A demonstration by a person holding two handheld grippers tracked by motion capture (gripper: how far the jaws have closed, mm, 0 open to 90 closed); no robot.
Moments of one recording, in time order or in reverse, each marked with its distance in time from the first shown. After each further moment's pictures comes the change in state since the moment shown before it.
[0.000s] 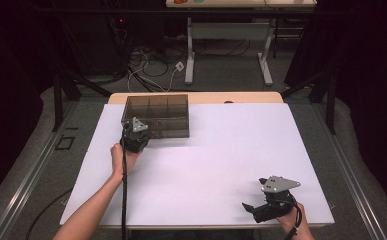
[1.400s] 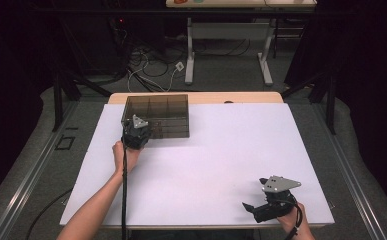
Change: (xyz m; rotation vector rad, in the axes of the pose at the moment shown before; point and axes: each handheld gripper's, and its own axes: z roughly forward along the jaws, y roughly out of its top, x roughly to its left) left arm 0.007 0.003 0.011 0.005 0.021 -0.042; right arm 0.000 0.000 -0.001 -0.008 -0.002 0.001
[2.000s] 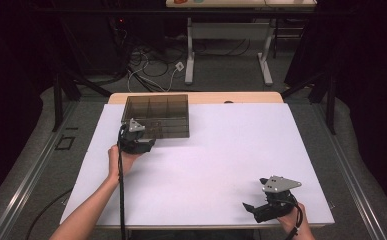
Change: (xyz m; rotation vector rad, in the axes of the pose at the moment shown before) left arm -0.002 -0.010 -0.021 0.030 -0.082 0.033; right arm 0.000 0.000 -0.002 0.006 -0.001 -0.001
